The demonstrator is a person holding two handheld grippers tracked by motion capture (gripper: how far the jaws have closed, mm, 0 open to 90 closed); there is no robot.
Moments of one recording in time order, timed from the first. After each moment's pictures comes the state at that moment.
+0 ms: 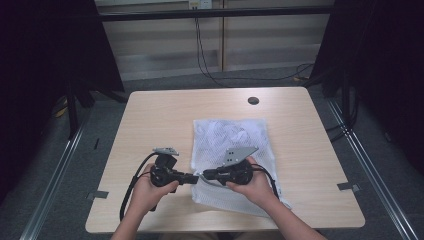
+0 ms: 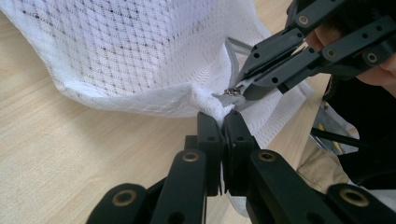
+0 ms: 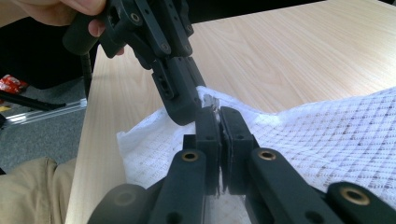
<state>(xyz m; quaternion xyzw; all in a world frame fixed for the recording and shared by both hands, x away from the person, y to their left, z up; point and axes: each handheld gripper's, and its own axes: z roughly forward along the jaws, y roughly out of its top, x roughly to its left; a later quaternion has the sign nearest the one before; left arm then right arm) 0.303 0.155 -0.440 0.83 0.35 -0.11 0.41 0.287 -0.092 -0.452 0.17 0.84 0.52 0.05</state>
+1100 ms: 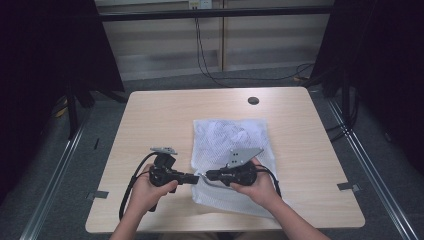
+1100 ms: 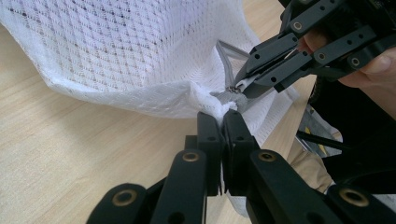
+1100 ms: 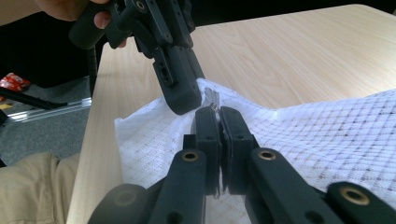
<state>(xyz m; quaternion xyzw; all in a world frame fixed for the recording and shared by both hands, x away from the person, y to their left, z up) 0.304 0.159 -0.438 0.82 0.35 -0.13 0.43 0.283 -0.102 -0.452 0.16 0.83 0.53 0.06</state>
